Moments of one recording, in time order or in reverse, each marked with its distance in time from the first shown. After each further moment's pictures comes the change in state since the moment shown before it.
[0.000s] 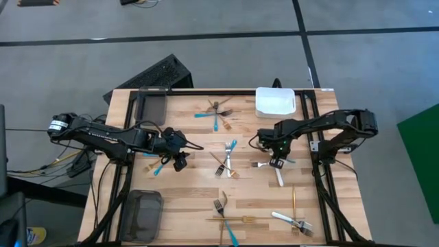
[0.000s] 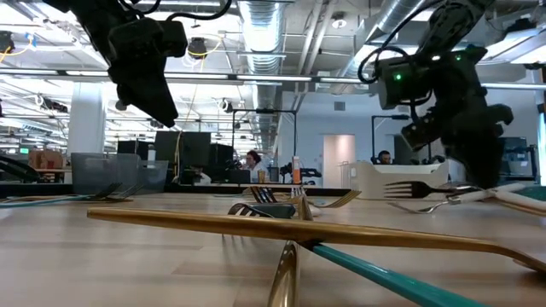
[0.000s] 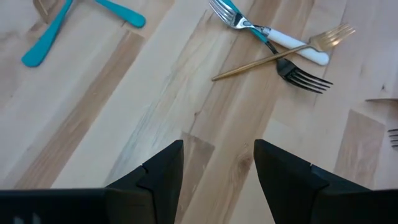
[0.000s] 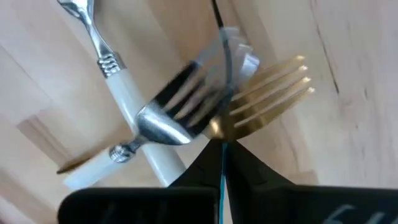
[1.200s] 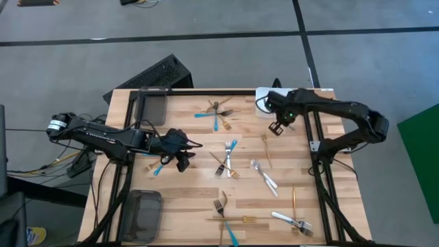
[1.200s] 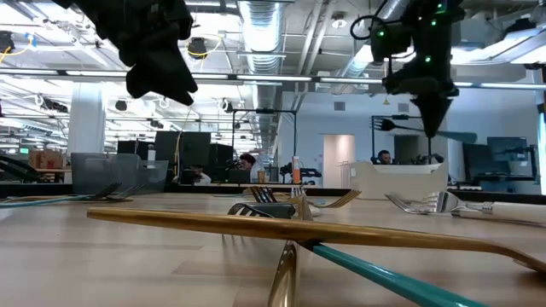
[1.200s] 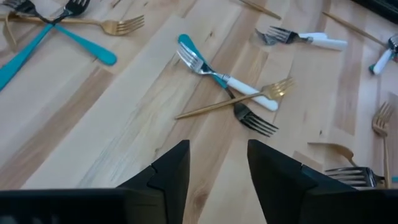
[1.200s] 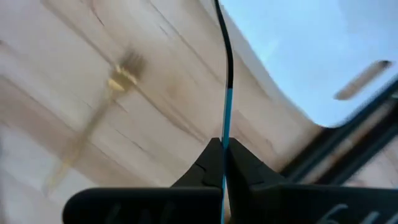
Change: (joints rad) left arm -0.025 -0.027 0.000 0.148 0.010 -0.080; right arm -0.324 -0.137 0.324 -0.280 0.372 -0.073
